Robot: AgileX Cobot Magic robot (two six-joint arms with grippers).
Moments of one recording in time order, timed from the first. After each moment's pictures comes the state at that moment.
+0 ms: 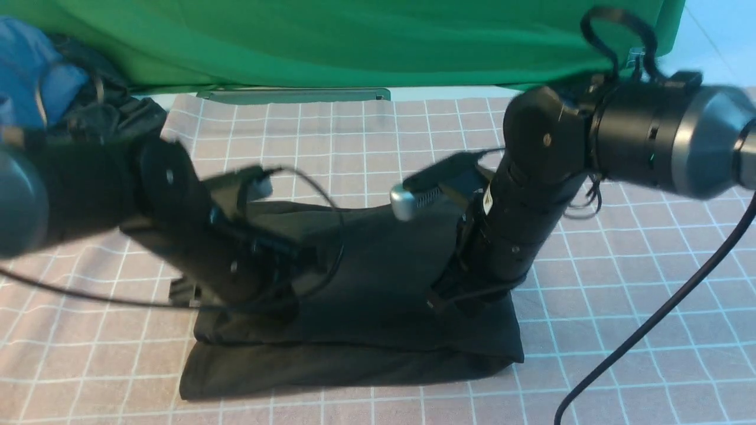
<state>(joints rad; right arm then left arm) 0.61 1.87 -1.31 0.15 0.91 -0.06 -0.30 1.63 -0.88 -0.34 0.60 -0.12</state>
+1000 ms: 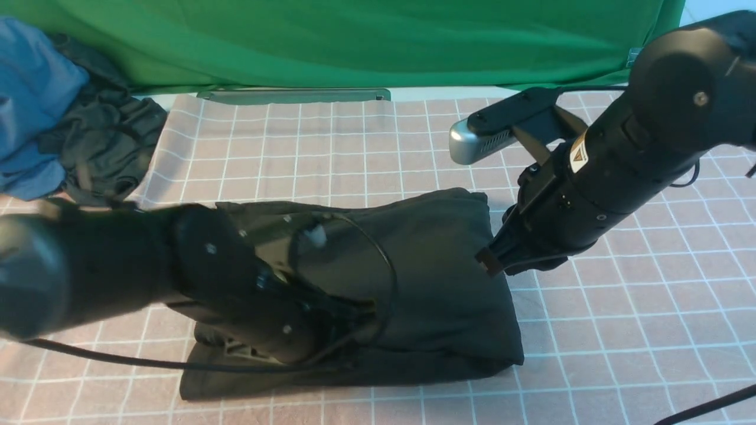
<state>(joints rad) 0.57 1.58 -1.25 0.13 0.93 -0.06 -0.52 1.61 -0.80 -0.51 0.51 -0.14</state>
